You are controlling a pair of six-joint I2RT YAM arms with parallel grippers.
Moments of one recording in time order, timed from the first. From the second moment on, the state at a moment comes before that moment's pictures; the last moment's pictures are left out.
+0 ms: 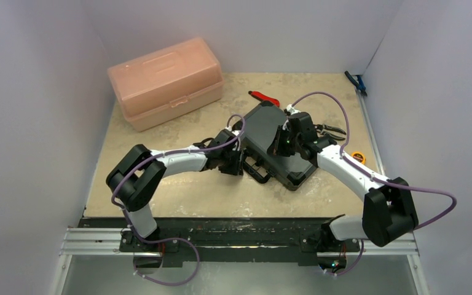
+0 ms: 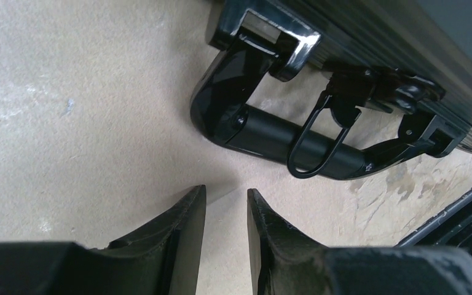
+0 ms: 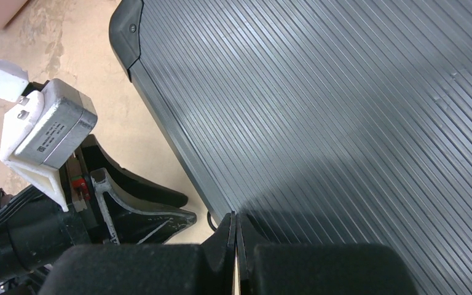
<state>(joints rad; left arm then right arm) -0.75 1.75 0.97 -0.17 0.14 -0.55 0.43 1.36 0.89 -0.31 -0.15 0.54</state>
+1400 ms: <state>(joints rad) -0.78 1.82 1.09 -0.18 0.18 -0.55 0.43 1.36 0.89 -0.31 -0.15 0.53</state>
